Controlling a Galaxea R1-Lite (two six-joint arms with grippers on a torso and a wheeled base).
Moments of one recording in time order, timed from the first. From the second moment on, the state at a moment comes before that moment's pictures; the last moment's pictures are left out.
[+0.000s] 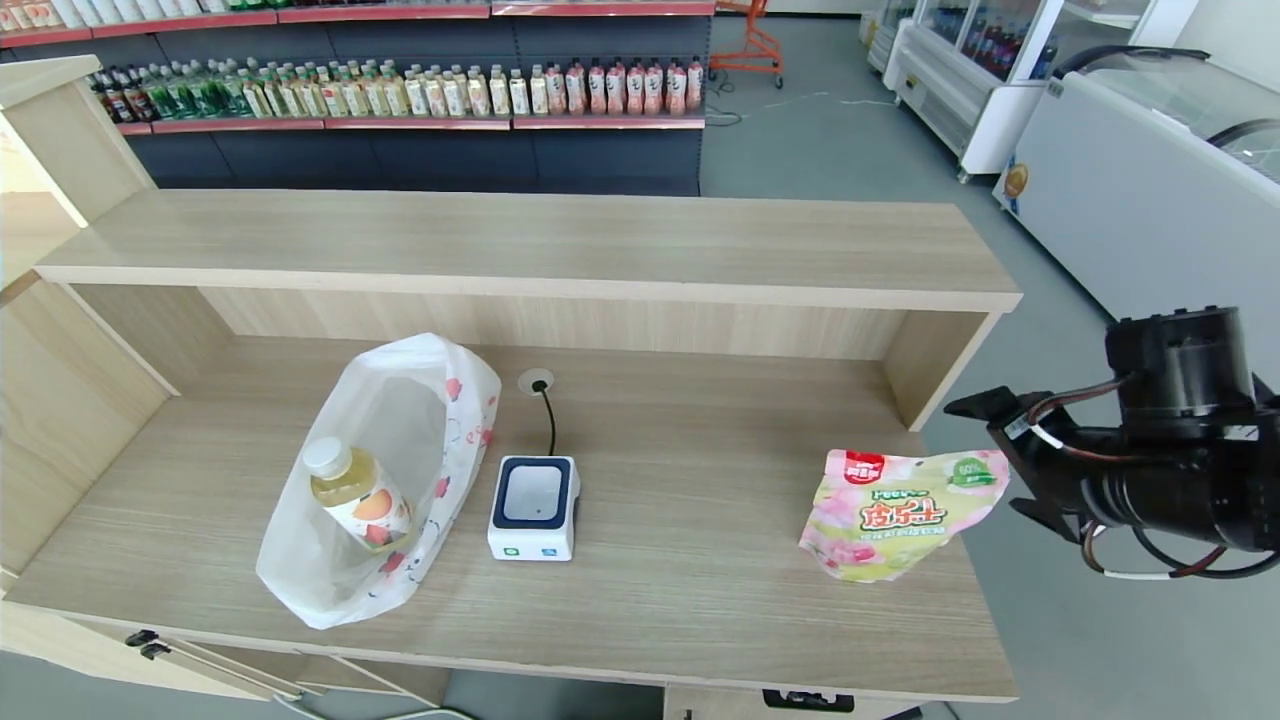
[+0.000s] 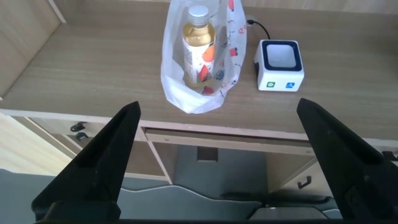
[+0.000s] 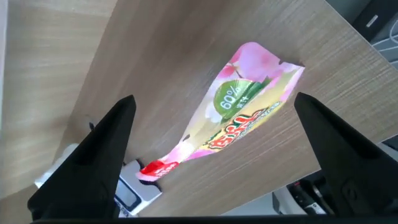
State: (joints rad) left arm 0.00 0.00 0.00 0.00 0.00 0.00; right arm 0.24 1.58 -0.77 -0.25 -0.21 1.07
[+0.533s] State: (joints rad) left arm 0.00 0.00 0.00 0.00 0.00 0.00; right arm 0.31 1.92 -0.85 -0.26 -0.21 1.04
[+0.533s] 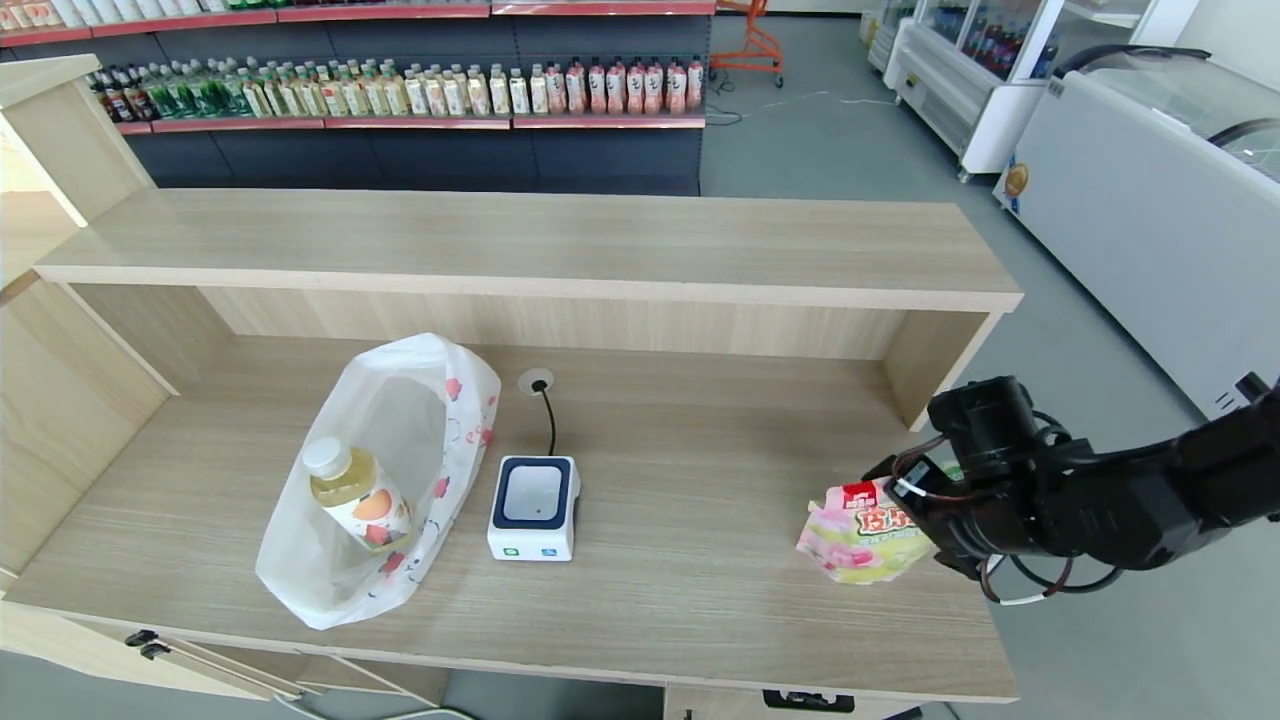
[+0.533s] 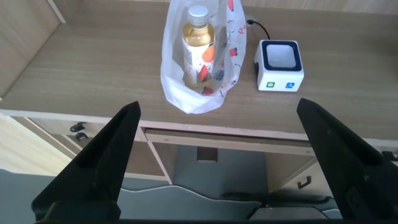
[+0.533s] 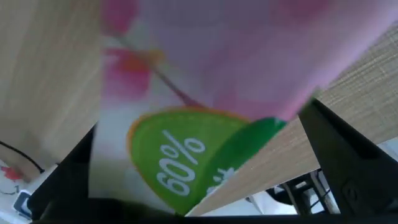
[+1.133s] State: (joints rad) left arm 0.00 0.00 0.00 0.00 0.00 0.00; right arm 0.34 2.05 -0.87 -0.38 -0.33 0.59
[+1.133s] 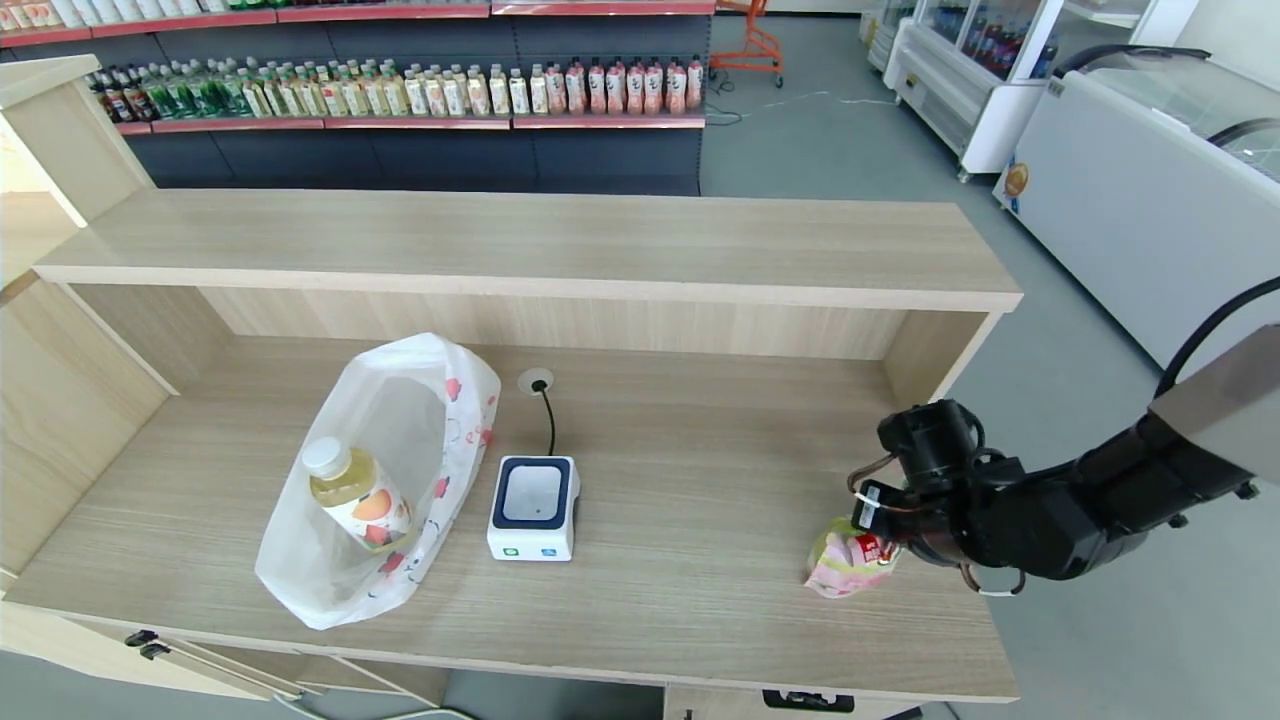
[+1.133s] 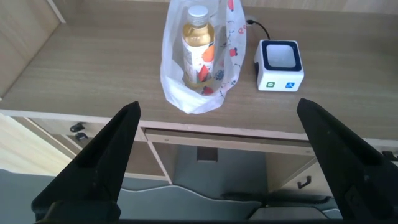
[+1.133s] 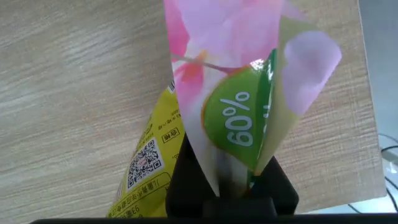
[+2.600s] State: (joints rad) left arm 0.00 0.00 0.00 0.00 0.00 0.00; right arm 0.37 1.82 -0.47 -1.42 1.38 -0.73
